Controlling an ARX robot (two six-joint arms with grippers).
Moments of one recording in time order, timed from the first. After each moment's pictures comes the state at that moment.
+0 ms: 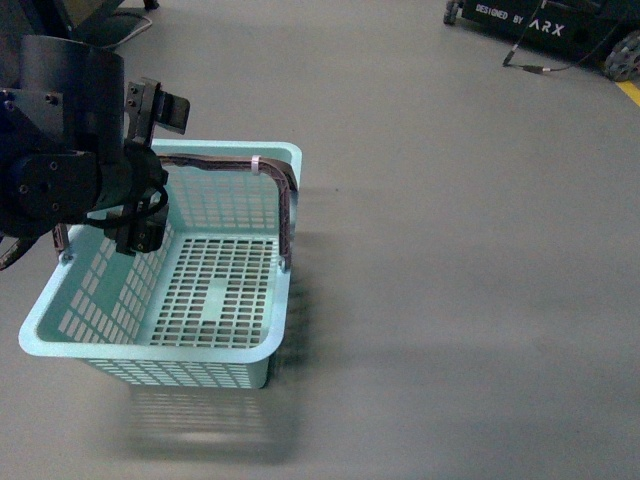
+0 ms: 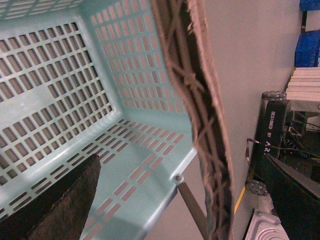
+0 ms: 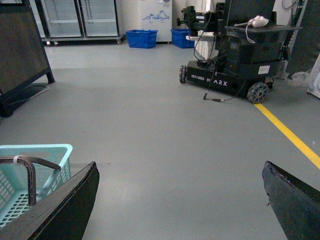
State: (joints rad) left arm -0.13 2.40 1.19 0.68 -0.13 -1.36; right arm 0.00 0.00 0.01 0.00 0.00 0.00
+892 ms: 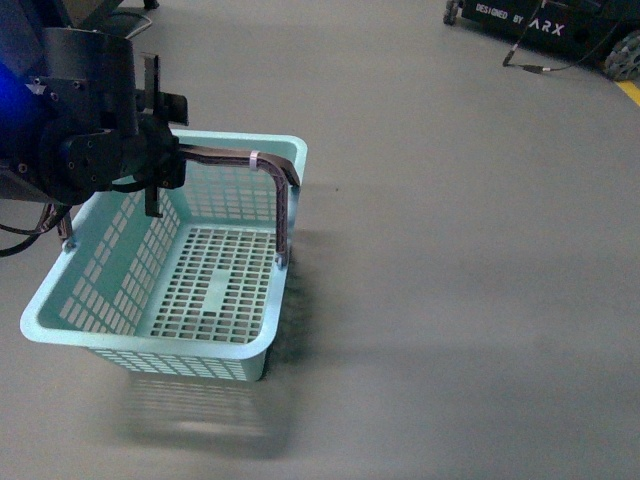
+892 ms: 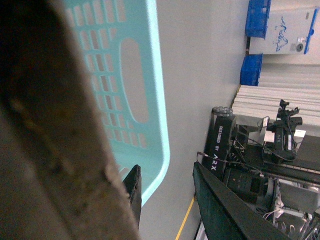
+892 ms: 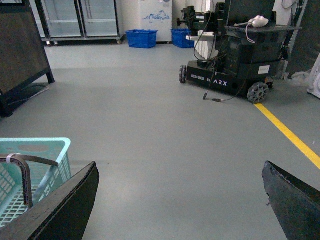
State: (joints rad) left arm -0.10 2.46 1.31 0.73 -0.10 -1.48; right arm 0.00 0.00 0.01 0.00 0.00 0.00
